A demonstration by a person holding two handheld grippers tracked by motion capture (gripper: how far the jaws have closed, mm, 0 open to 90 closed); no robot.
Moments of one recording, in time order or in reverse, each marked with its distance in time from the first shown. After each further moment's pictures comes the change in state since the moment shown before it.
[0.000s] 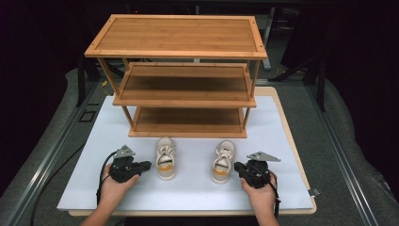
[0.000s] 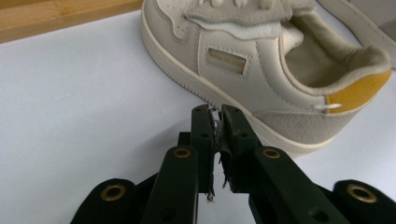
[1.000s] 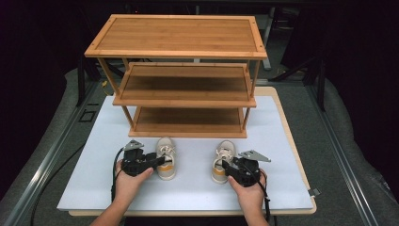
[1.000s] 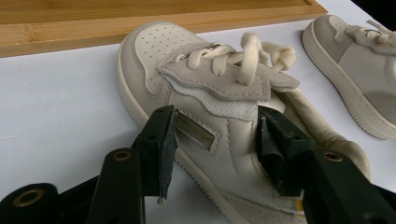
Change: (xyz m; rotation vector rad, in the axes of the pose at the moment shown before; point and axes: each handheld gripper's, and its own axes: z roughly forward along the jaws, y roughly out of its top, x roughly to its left) left arm -0.016 0.022 0.025 -0.072 -0.005 -0.147; right arm 0.023 0.004 0.018 -0.062 -0.021 0.047
